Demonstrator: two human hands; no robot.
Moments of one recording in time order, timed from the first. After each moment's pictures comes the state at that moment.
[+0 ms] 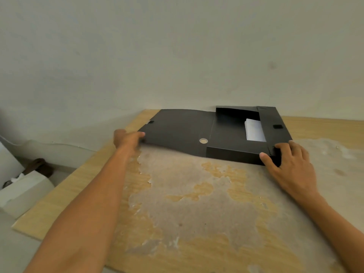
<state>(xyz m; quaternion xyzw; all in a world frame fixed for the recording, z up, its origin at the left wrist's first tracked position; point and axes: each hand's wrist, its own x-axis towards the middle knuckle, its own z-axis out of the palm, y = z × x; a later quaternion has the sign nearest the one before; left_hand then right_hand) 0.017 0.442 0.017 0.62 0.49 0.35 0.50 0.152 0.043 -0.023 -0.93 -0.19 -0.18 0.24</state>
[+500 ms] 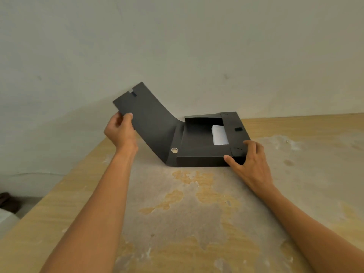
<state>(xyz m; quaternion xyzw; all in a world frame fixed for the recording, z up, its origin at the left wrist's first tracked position) 0.070 0.341 0.082 0.51 0.20 0.56 0.63 0.147 0.037 -0.019 -0.90 -0.16 -0.16 0.38</state>
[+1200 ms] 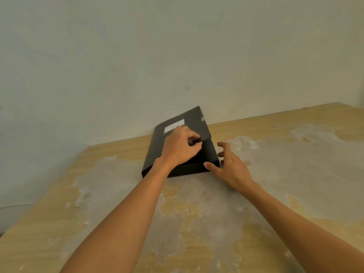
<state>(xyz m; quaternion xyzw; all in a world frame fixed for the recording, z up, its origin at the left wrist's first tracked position) 0.139 0.150 0.071 0.94 -0.07 0.27 0.18 0.157 -0.018 0.001 -0.89 -0.20 -0.07 0.41</state>
